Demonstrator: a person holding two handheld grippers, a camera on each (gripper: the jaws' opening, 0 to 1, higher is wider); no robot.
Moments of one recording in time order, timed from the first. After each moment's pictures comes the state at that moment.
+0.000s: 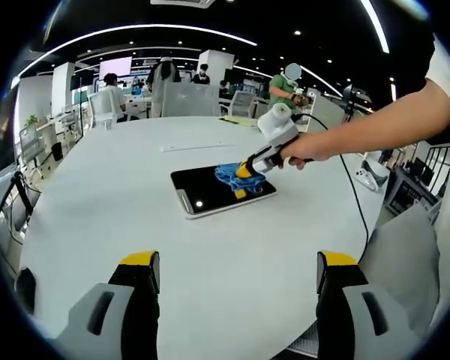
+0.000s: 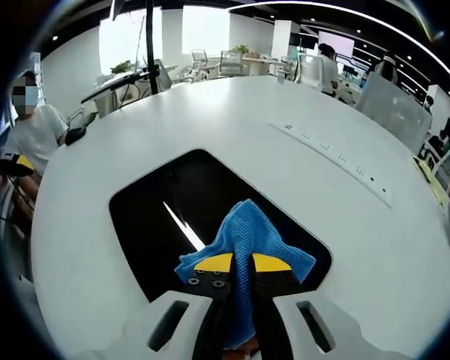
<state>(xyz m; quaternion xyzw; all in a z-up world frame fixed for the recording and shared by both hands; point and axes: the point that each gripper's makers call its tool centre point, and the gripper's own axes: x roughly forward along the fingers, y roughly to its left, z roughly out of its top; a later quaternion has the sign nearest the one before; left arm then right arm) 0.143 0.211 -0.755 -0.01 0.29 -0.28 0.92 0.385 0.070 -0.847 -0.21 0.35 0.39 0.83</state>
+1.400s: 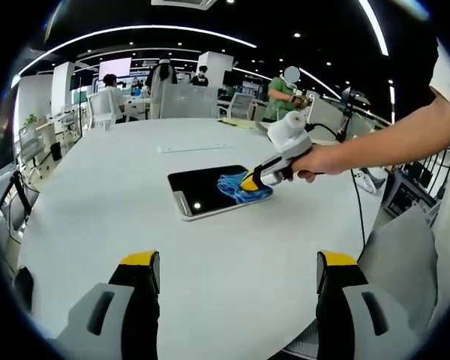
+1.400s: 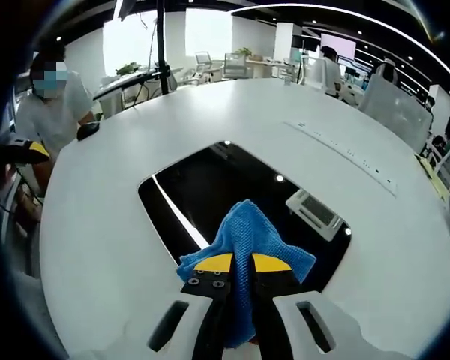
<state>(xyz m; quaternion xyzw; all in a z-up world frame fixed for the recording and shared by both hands) 0.141 0.206 -0.751 -0.02 0.29 -0.28 0.92 0.334 0.073 -0.843 -0.20 0.35 0.39 0.83</state>
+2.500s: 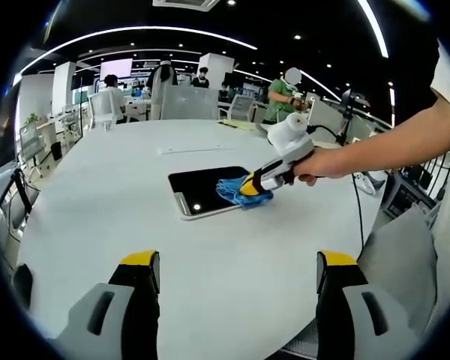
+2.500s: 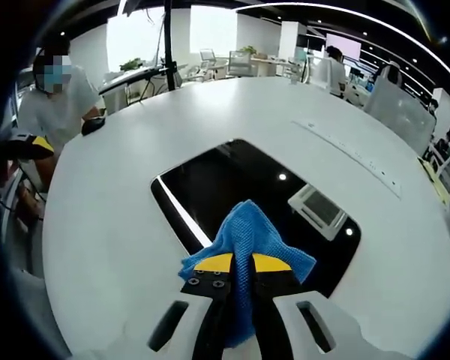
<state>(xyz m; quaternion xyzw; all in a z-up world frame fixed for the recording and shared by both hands) 0.136 0.207 -0.751 -0.02 0.28 -0.28 0.92 0.328 0.081 -0.848 -0.21 0.35 0.40 0.82</state>
